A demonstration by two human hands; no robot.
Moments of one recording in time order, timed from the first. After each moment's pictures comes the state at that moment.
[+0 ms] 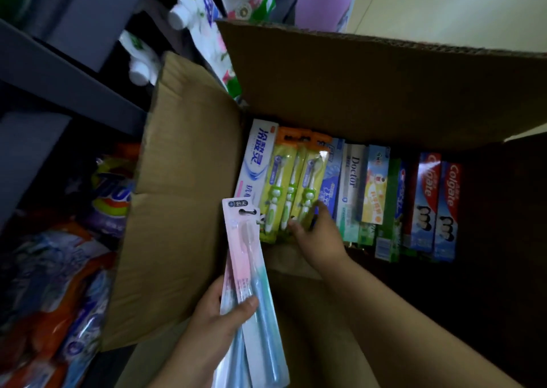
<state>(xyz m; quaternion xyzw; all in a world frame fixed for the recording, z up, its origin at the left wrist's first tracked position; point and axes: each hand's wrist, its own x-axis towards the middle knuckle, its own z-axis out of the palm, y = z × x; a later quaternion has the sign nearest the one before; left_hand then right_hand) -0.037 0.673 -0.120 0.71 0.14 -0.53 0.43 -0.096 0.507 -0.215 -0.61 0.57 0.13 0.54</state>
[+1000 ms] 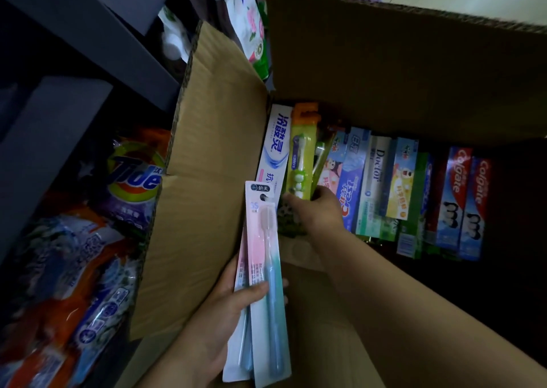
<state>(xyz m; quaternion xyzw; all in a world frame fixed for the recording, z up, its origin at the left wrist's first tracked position) -0.012 0.685 -0.123 0.62 0.17 -0.61 0.47 -0.040 0.519 -0.219 -0.52 0.64 0.06 0.56</state>
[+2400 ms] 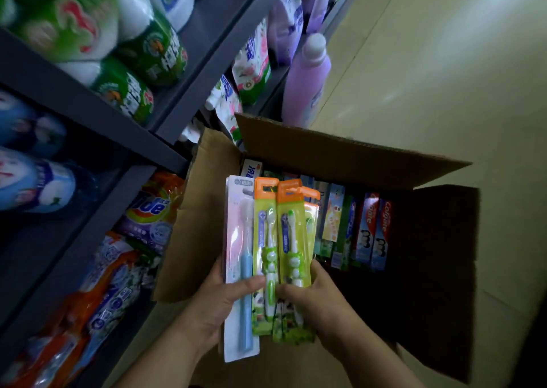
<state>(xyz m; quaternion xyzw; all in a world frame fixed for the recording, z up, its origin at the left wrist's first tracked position) -0.035 0.624 0.003 0.62 0.15 -0.57 0.52 -0.152 0.509 -0.004 -0.40 0.51 0.13 0.75</state>
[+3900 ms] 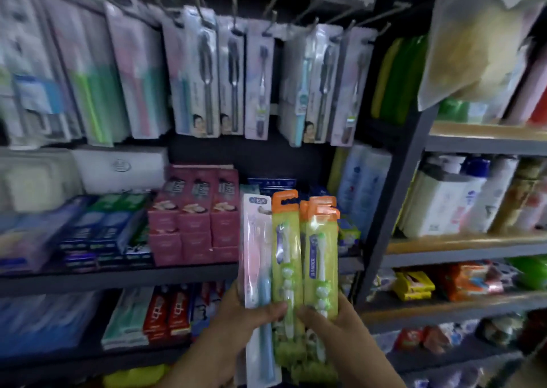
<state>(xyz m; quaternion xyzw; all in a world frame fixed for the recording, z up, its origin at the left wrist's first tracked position) -0.069 0.803 0.620 0.61 0.04 -0.05 0.79 -0.066 0.634 0.624 -0.72 -0.02 0.09 0.69</state>
